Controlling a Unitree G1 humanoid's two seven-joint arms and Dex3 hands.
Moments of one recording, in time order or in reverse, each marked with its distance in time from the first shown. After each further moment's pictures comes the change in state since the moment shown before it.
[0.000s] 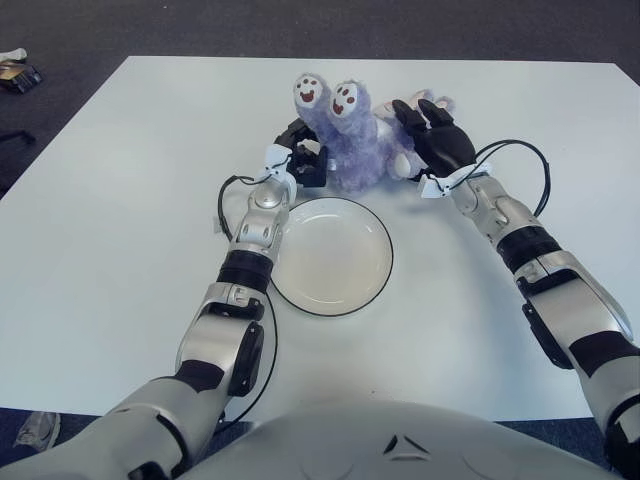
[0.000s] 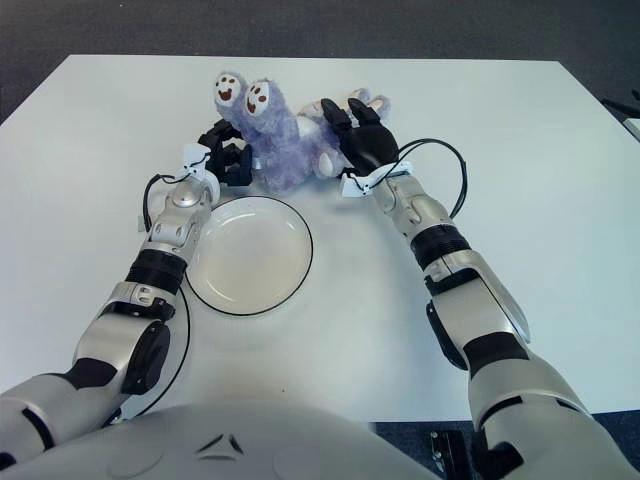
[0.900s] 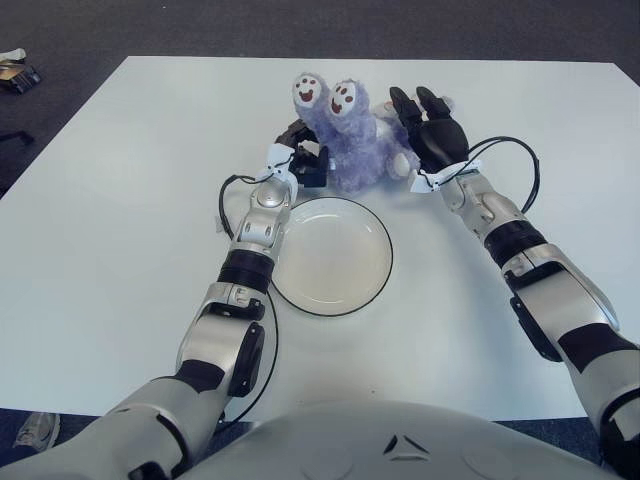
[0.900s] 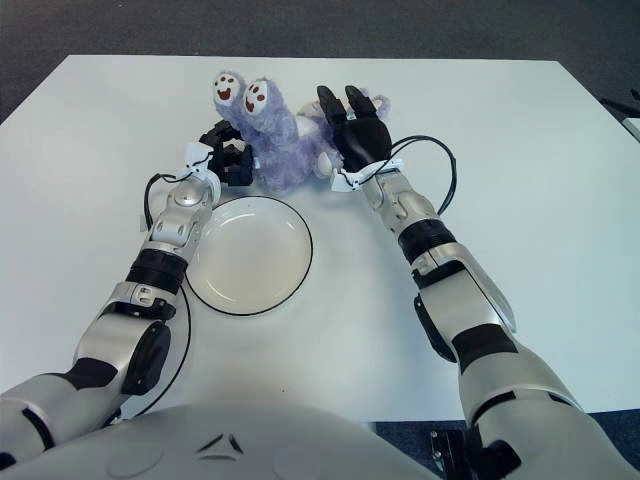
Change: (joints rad) left arm 0.000 -0.001 -0.009 -0.019 0.028 0.045 0.031; right arm -0.032 0.049 0.010 0.028 -0.006 0.050 -0.090
